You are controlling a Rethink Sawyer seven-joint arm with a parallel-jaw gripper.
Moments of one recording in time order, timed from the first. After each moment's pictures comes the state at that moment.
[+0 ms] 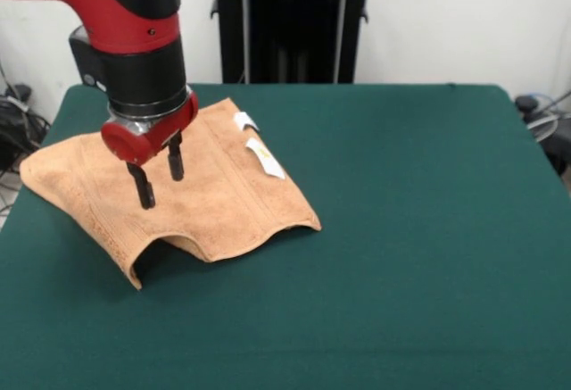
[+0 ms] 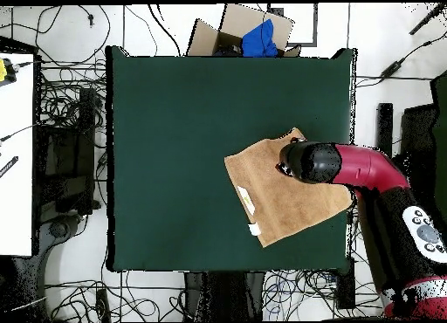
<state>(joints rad) -0.80 -0.54 0.47 1.55 -0.55 0.70 0.51</state>
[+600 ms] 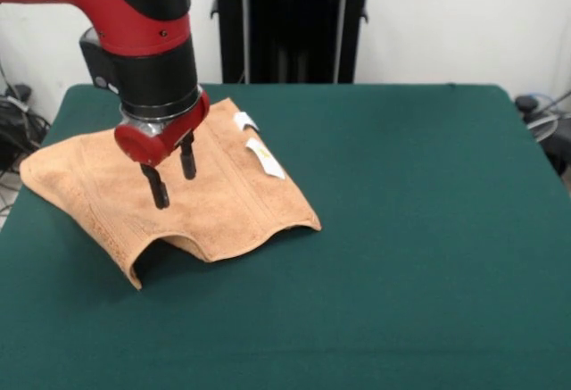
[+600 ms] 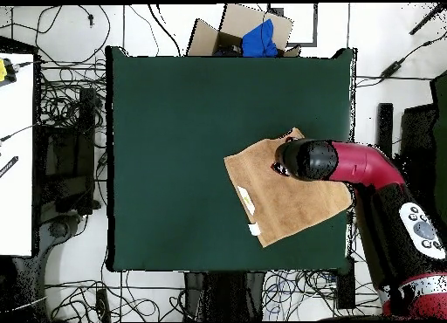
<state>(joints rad) -0.80 -0.53 0.50 1.55 -0.55 0.74 0.51</state>
